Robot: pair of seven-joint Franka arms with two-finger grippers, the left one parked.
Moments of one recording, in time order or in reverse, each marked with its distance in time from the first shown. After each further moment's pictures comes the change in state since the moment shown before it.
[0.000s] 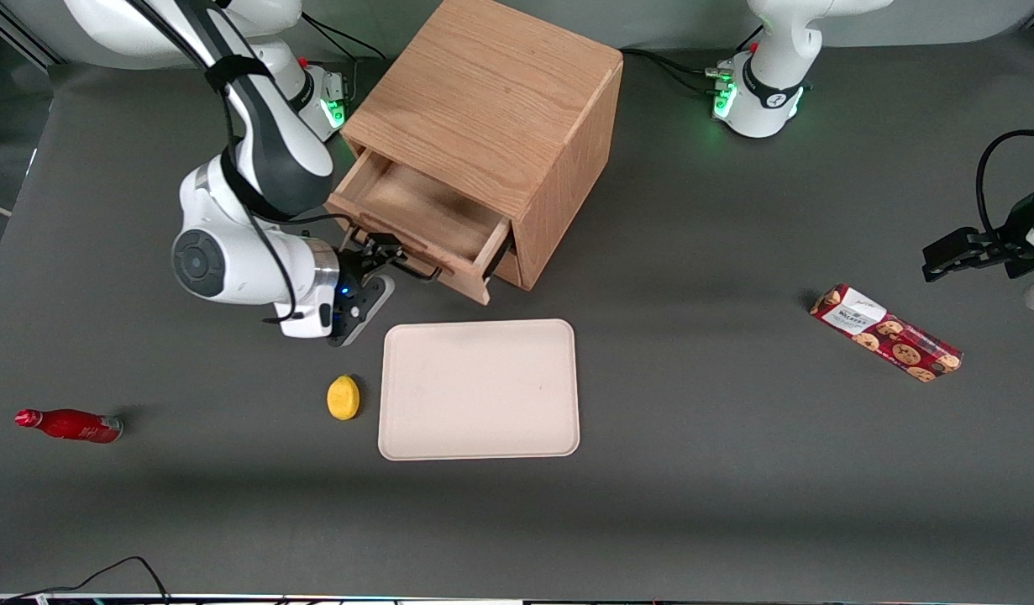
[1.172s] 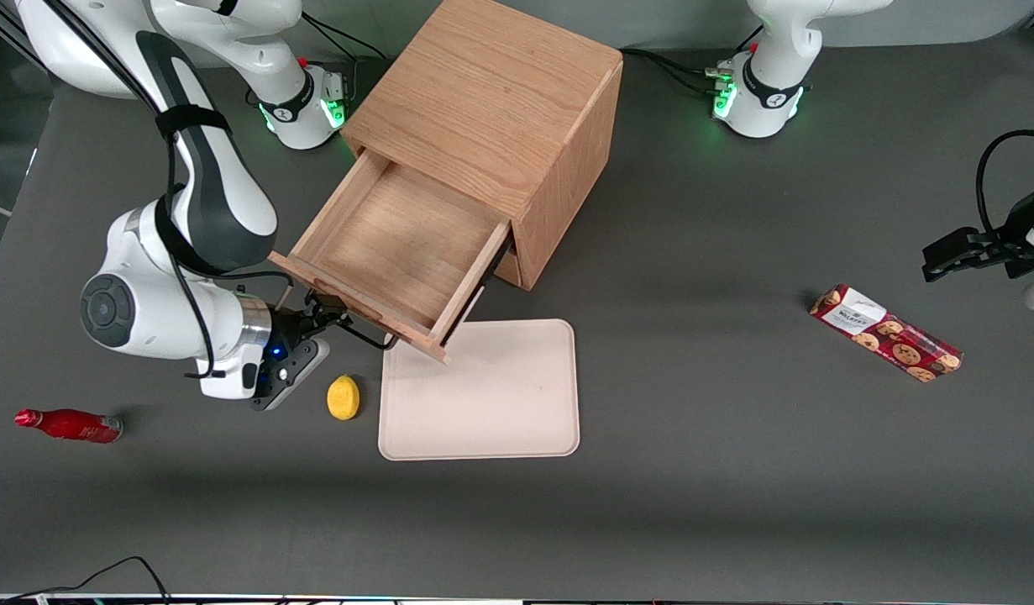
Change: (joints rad) arm -0.001 0.125 -0.128 0.223 -0.108 -0.002 -0.056
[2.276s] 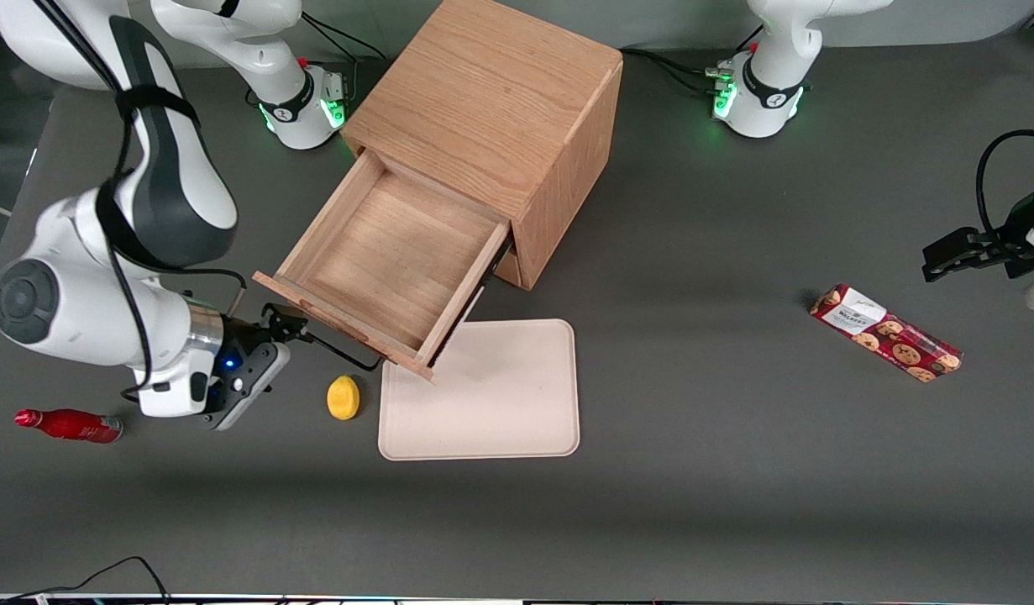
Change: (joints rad) arm 0.005 -0.001 -0.029 0.224 -0.085 -0.159 -0.095
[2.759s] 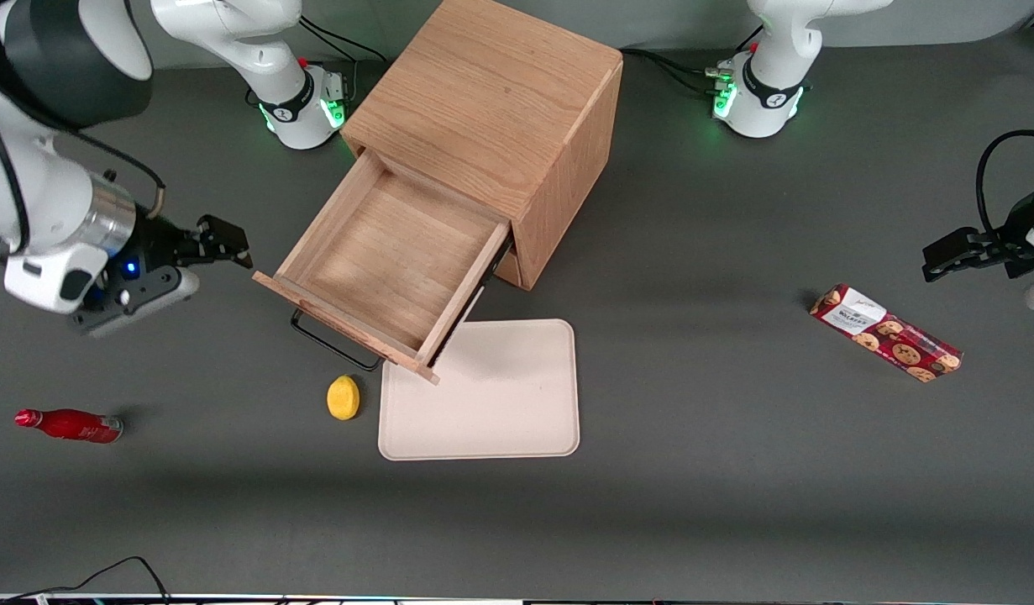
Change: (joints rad) arm -0.006 -0.340 -0.033 -0.226 -0.056 -0.164 0.555
